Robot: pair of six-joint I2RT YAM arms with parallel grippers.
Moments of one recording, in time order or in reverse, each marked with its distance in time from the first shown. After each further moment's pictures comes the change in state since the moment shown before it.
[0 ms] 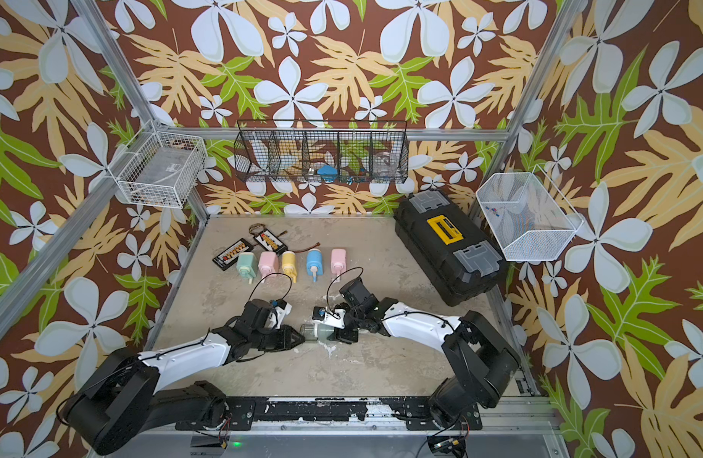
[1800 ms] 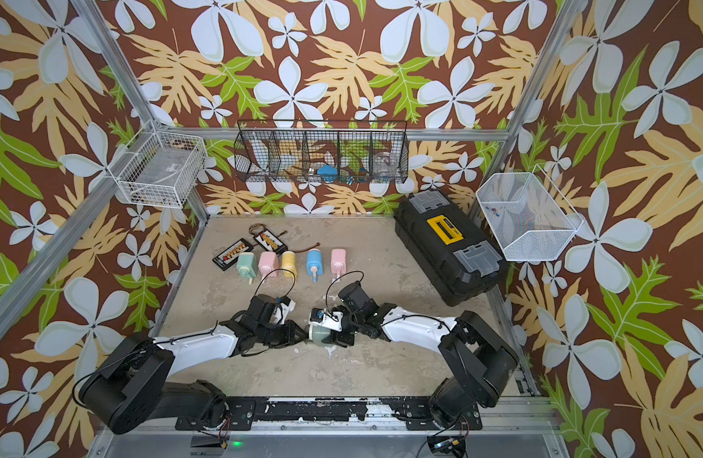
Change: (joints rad) left arm 0.000 0.105 0.061 0.029 0.013 -0.042; right arm 0.024 0.007 -0.053 0.128 -0.045 0.074
